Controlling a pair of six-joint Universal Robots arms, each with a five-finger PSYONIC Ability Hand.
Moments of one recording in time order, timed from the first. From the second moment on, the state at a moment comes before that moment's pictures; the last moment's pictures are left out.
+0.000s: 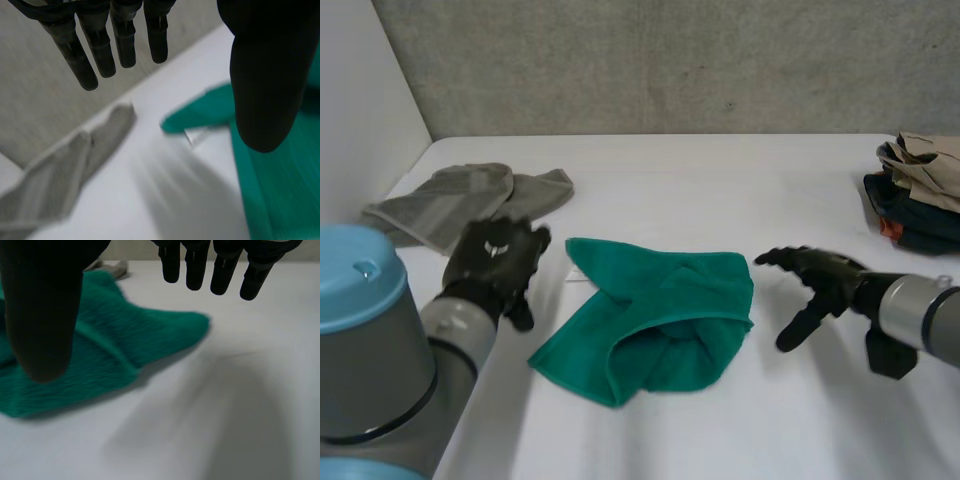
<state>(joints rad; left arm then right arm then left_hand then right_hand) 4.16 -1.74 -1.79 3.27 -1.77 3.42 1.69 -1.22 1.63 0.24 1.05 3.08 0.34 0.35 0.34 0.35 0.18 0.24 0.22 0.23 0.23 0.06</state>
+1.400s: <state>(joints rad) 4.16 -1.71 -1.68 3.31 -1.79 3.43 1.79 -1.44 1.45 0.35 1.20 2.52 1.13 1.19 1.19 1.20 0.99 1.09 1.18 1.19 1.20 0.98</state>
